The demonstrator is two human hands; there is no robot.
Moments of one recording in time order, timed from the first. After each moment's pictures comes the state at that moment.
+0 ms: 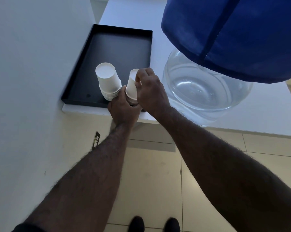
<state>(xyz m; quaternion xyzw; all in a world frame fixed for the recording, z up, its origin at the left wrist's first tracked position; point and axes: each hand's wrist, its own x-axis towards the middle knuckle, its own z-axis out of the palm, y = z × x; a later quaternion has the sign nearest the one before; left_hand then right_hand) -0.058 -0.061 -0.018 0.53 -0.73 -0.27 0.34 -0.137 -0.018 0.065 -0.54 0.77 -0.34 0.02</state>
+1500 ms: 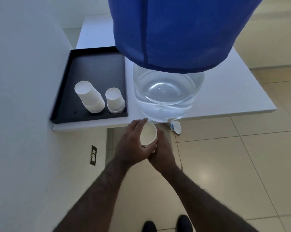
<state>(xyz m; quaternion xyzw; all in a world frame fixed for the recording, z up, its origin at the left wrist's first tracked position) -0.024 0.053 0.012 0.19 -0.91 -0.28 0.23 -0.097 0.163 -0.018 -0.36 0.75 -0.53 0.16</state>
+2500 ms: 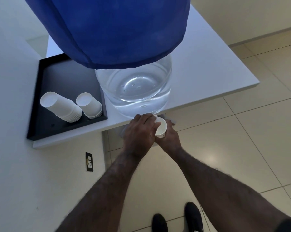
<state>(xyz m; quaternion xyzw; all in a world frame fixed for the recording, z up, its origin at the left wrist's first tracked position) -0.102 0.103 0.015 0.13 -0.96 -0.12 0.20 -0.180 0.200 -0.082 -0.18 0.81 -0.52 0.22</state>
